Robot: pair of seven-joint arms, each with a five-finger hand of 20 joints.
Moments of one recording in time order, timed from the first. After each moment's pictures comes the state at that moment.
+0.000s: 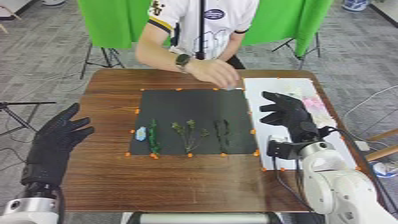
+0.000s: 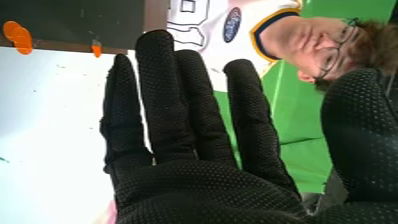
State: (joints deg) left arm 143.5 -49.3 -102.7 -134.5 43.0 26.2 19.3; right arm -107.3 -64.3 86.1 -120.8 -75.3 11.8 16.5
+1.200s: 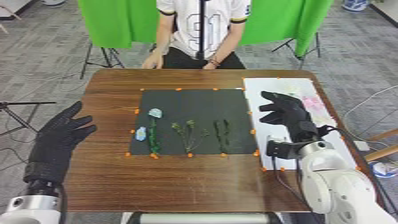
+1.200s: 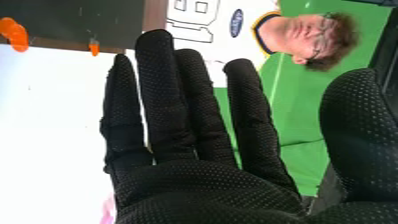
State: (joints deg) left arm 142.4 -49.0 -102.0 -134.6 43.1 26.0 18.8; right arm -106.9 -63.8 85.5 -120.8 -77.3 11.8 16.6
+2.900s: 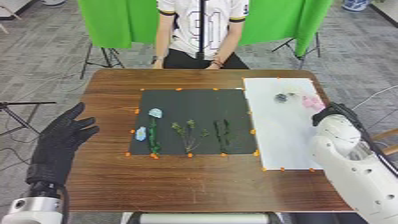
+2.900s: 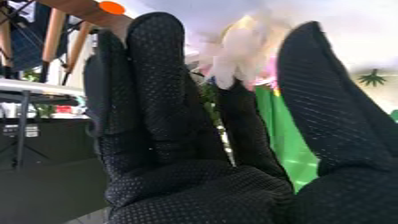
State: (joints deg) left arm 142.8 -48.6 -101.1 -134.8 42.2 26.0 20.1; right arm -80.4 -50.0 70.1 -96.7 -125.6 -14.6 60.8
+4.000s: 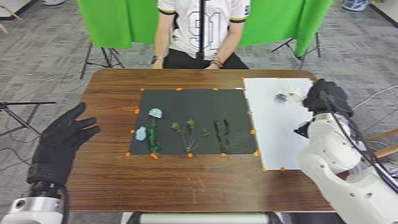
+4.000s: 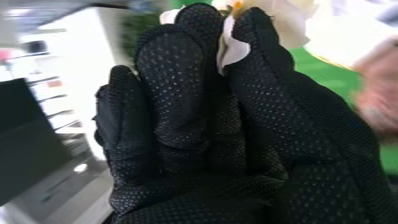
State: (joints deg) left arm 143.1 -47.6 -101.3 -134.9 41.6 25.9 20.4; right arm -85.7 -48.4 68.1 -111.2 -134.8 5.5 51.5
